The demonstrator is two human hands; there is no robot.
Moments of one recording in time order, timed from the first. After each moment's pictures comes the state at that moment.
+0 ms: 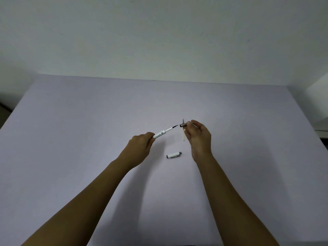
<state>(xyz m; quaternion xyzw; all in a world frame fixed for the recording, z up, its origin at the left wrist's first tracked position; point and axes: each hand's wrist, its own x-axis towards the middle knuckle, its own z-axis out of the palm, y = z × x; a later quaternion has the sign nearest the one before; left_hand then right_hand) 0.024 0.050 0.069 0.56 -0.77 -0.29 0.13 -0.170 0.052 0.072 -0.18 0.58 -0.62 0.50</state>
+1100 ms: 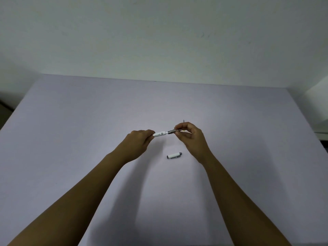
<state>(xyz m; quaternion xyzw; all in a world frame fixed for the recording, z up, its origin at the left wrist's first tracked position) 0.032 0.039 0.084 0.52 -0.81 -0.25 0.10 -0.175 0.059 0.076 -0.50 0.59 -0.42 0.47</state>
